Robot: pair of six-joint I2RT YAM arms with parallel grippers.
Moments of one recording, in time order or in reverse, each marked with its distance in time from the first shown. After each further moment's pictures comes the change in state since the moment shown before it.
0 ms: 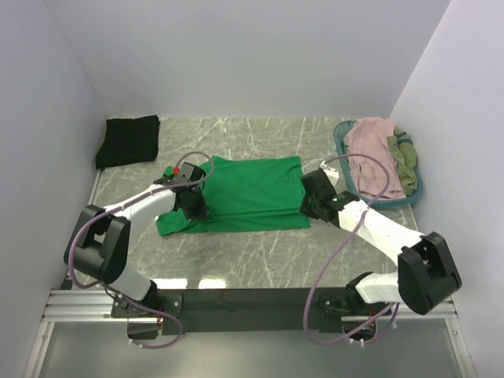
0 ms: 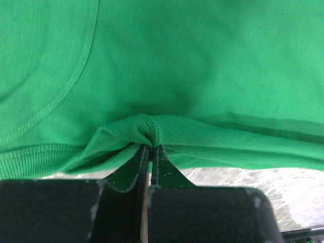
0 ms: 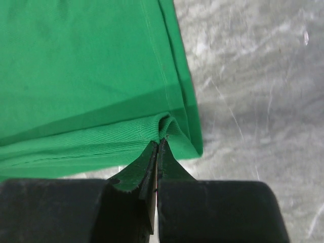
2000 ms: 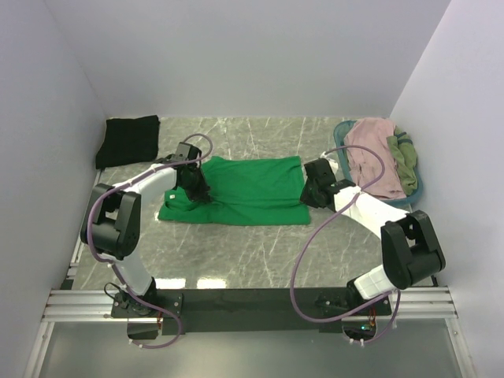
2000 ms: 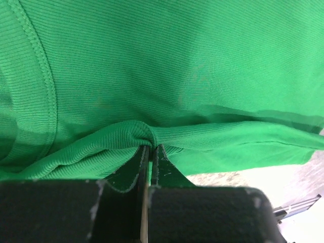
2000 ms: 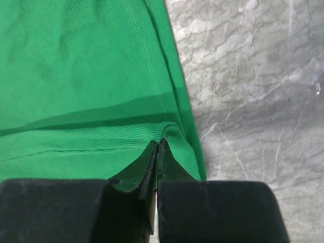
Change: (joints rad) left arm 0.117 0.223 0.256 -0.009 0.179 0.083; right arm -0.121 0.195 0.098 0.101 -0.098 -0.072
